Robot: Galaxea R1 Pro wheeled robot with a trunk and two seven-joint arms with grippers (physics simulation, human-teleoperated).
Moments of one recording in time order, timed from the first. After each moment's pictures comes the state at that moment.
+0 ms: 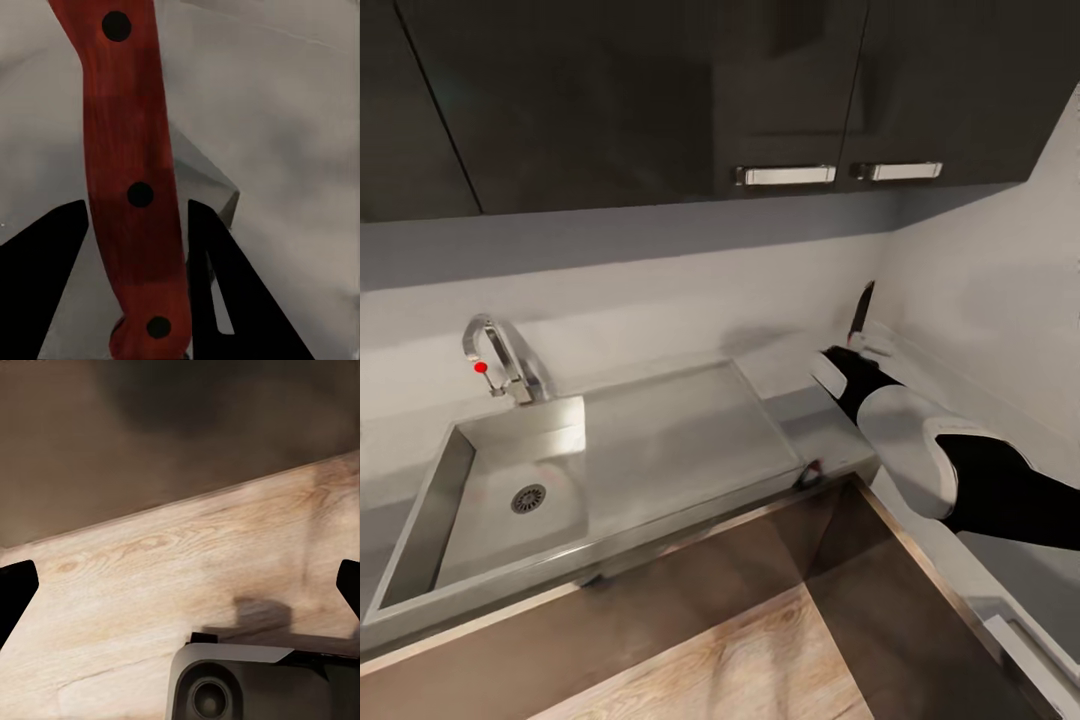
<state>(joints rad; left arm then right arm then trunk) -0.03 0.05 -0.72 -0.22 0.65 -0.79 0.27 -1.47 0.09 -0.08 -0.11 -0.20 0.12 -0.66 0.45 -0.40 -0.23</state>
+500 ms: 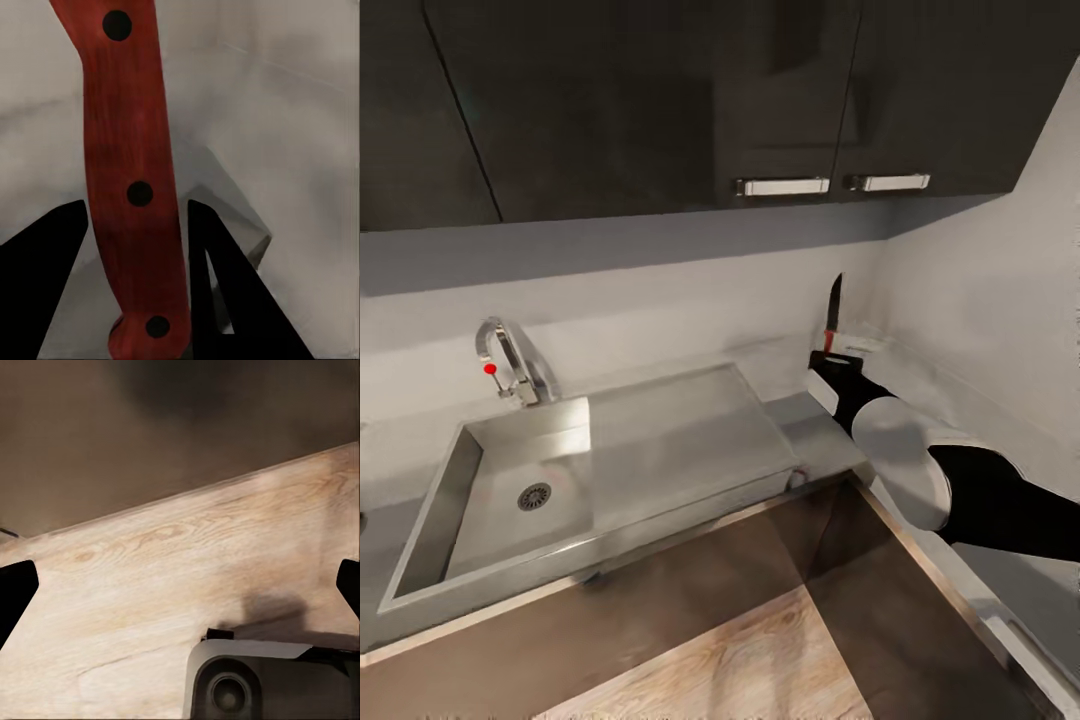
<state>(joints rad) -0.03 0.05 -0.72 -0.18 0.65 -0.79 0.27 -1.44 0.10 -0.08 -0.10 -0.04 0.06 -0.48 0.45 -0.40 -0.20</state>
